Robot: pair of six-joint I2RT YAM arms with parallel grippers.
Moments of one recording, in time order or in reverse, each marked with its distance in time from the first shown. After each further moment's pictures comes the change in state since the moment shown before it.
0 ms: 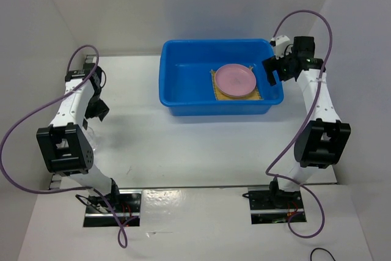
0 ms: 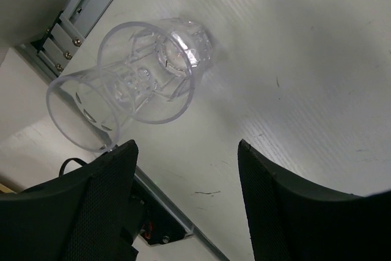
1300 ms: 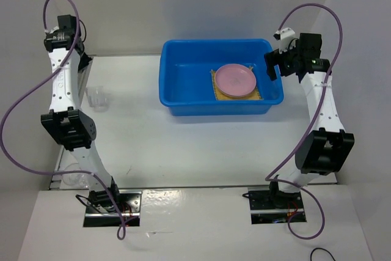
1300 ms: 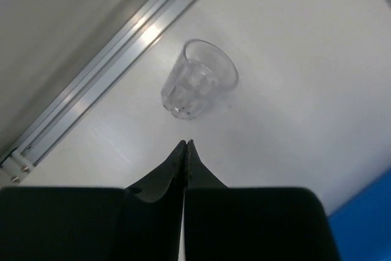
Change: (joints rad) left arm 0.068 0.317 0.771 0.013 0.047 0.123; right arm -0.007 -0.071 0.036 0.032 -0.095 0.048
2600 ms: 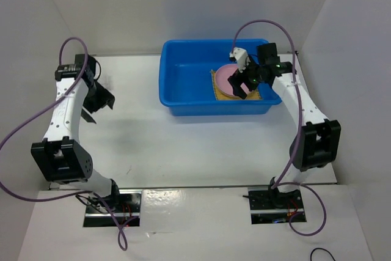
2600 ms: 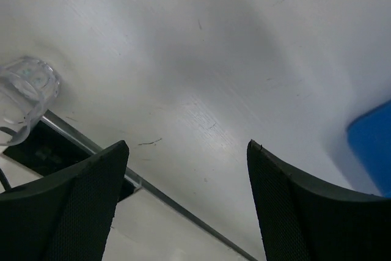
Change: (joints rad) left arm -0.085 -0.390 -0.592 -0.115 0.214 -0.196; right arm 0.268 0.016 -0.130 -0.055 -0.109 -0.158
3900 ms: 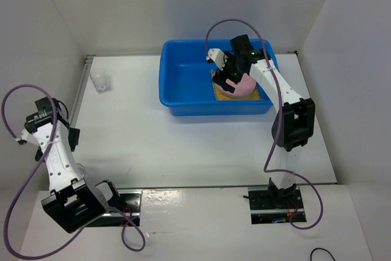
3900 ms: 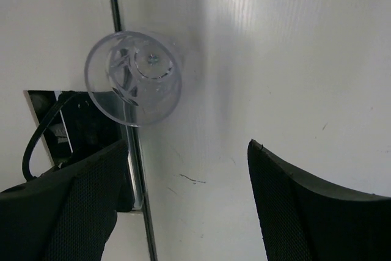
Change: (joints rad) left arm 0.406 -0.446 -0.496 0.010 -0.187 -0.261; right arm 0.164 0.324 0.349 -0.136 0.154 -0.201
